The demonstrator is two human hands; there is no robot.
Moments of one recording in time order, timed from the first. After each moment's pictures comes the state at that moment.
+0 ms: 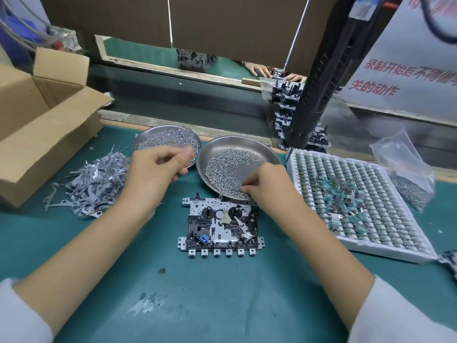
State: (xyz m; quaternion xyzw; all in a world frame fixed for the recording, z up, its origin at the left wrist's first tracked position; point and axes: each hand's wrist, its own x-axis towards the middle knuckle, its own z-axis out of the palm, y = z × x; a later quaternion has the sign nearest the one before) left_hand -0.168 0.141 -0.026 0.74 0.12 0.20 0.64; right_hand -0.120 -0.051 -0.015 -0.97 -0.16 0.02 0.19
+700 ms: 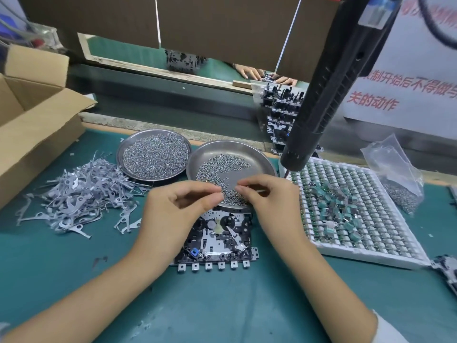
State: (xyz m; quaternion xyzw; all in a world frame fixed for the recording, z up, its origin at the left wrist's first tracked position) left_hand -0.206 0.090 -0.025 0.69 0.02 0.16 0.71; right_hand -0.146 -0.060 -0.024 -0.85 -0.14 -0.10 0.49
